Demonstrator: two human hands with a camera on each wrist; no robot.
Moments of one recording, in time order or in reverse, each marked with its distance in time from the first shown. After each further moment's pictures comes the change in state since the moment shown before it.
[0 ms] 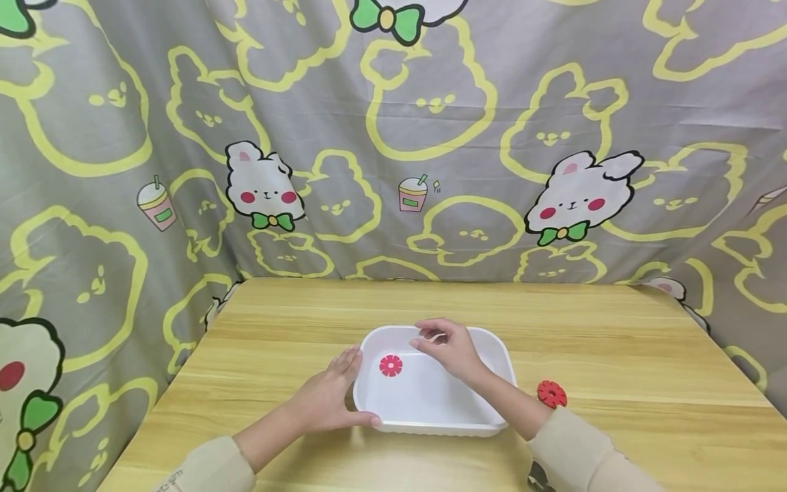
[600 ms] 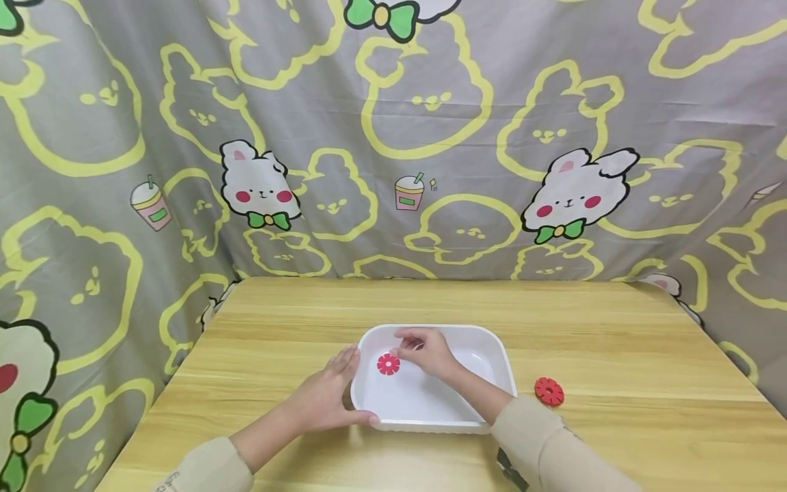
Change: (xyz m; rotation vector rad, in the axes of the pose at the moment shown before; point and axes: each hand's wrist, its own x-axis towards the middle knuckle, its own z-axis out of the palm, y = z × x) left_hand 0.000 0.001 -0.001 0.004 0.005 0.013; right_hand 0.013 0.027 0.029 -0.051 -0.143 0.004
